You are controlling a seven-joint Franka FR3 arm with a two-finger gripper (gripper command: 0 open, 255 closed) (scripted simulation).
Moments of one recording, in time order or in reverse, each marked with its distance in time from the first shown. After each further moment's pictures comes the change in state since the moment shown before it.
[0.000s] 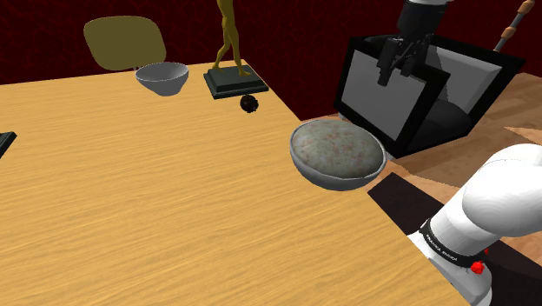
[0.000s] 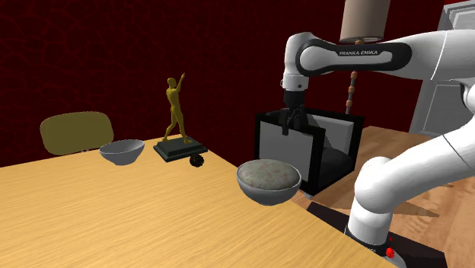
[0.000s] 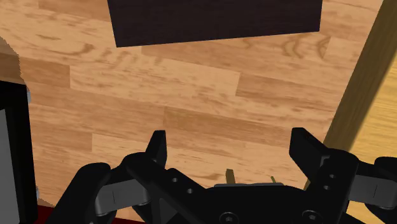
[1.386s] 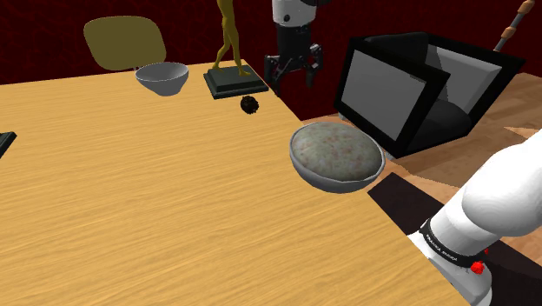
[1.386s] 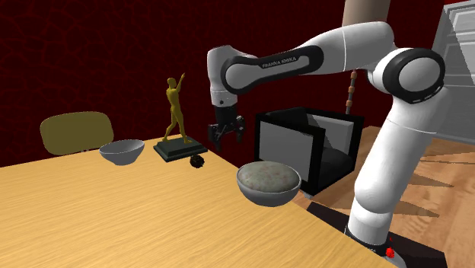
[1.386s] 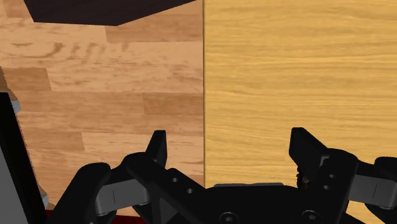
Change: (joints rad) arm 0.000 0.629 0.380 0.419 -0.005 0.151 0.576
